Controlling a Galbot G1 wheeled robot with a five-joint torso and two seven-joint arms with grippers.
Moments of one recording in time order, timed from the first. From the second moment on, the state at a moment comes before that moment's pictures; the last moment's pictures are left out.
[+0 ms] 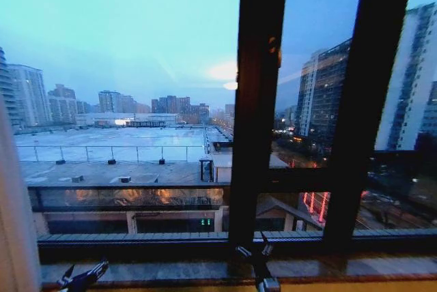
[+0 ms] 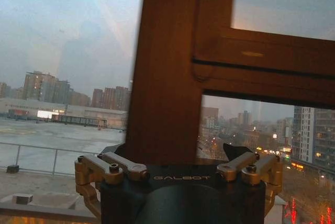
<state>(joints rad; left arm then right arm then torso) 1.31 -1.34 -0.87 -1.83 -0.35 0.24 -0.17 -1.15 1.37 0.26 1.72 0.02 0.08 0.28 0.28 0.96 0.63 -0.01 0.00</state>
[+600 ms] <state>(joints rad) 1.31 -1.36 -0.87 -1.83 -0.33 0.23 -0.16 -1.11 1.37 0.26 1.70 0.04 0.08 0.28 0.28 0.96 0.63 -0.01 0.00</state>
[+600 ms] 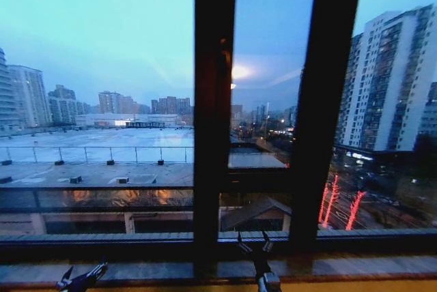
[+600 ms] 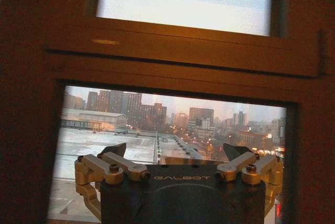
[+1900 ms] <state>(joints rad) 1.31 -1.32 -0.89 -1.82 -0.40 0.20 -0.12 -1.14 1.37 0.27 1.70 0.00 0.09 0.29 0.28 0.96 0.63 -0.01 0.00</state>
